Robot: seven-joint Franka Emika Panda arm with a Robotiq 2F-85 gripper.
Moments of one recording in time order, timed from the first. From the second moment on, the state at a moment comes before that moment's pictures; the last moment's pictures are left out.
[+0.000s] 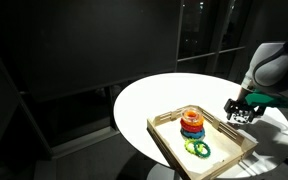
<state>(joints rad) 0.02 0.33 -0.10 -2.49 0.19 2.82 0.45</state>
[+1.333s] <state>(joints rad) 0.02 0.40 -0.14 -2.43 0.19 2.82 0.45</state>
